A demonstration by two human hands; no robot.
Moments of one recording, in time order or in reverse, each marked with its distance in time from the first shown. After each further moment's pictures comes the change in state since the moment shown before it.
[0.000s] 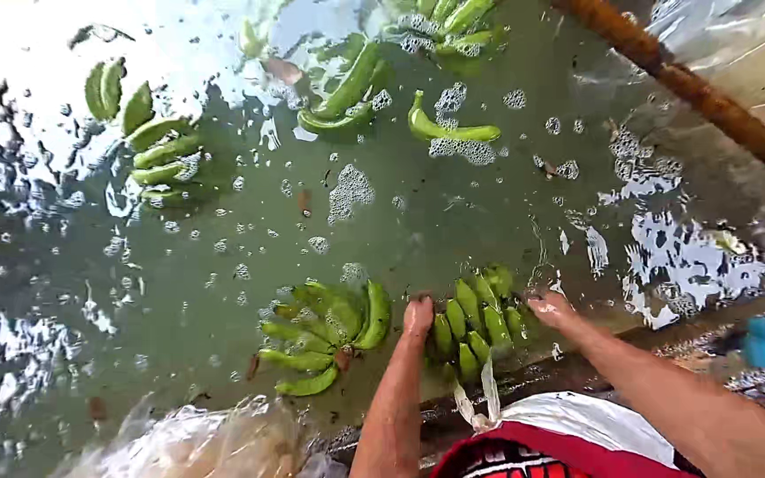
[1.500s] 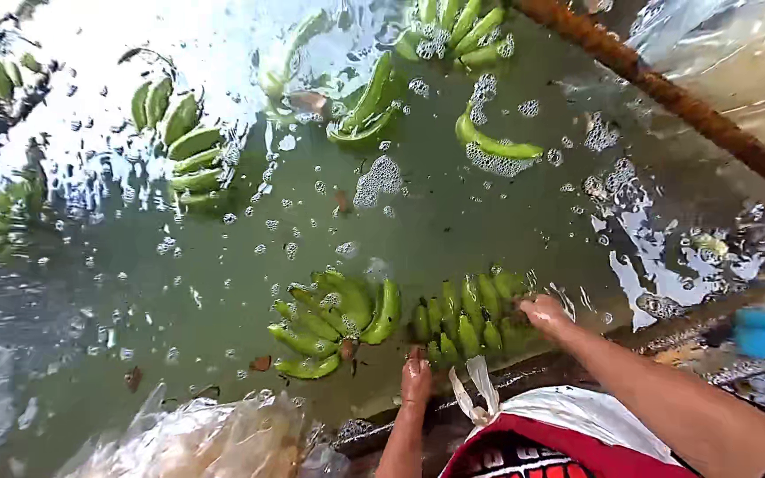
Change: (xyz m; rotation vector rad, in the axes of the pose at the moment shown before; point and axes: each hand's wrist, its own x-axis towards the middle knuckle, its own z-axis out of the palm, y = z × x) left_hand -0.066 -0.103 0.013 0.159 0.101 0.160; right_hand -0.020 -0.007 0.014 0.180 0.011 0.124
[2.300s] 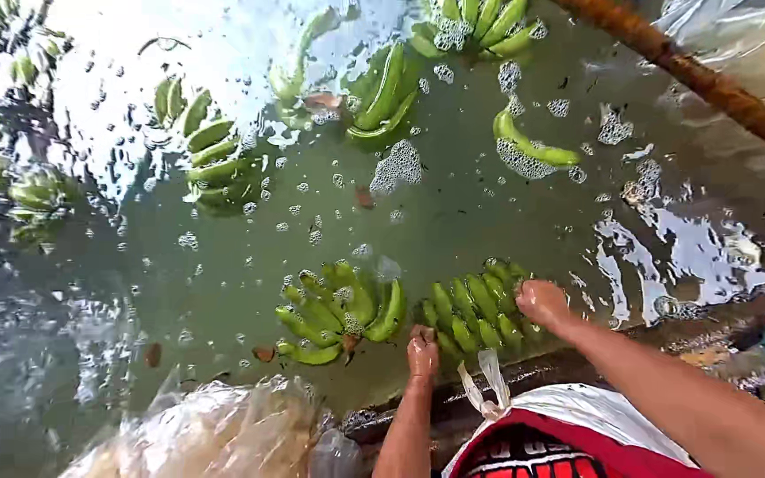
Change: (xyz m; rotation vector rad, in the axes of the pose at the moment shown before) left_hand 0.019 0.015 -0.005 -0.115 0.086 -0.025; right_hand -0.005 -0.041 0.006 -0.653 -0.068 -0.154
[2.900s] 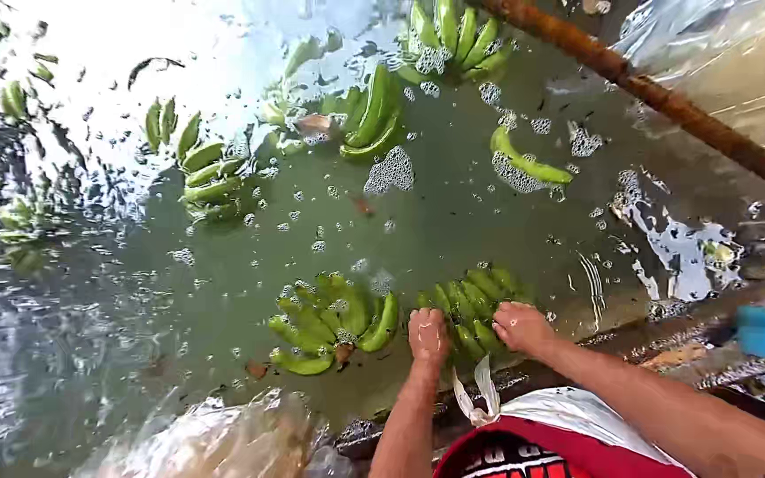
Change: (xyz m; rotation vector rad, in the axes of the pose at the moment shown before) left_hand 0.019 0.060 0.011 0.653 -0.108 0.267; right_hand -0.018 0.017 0.029 -0.130 0.039 -0.454
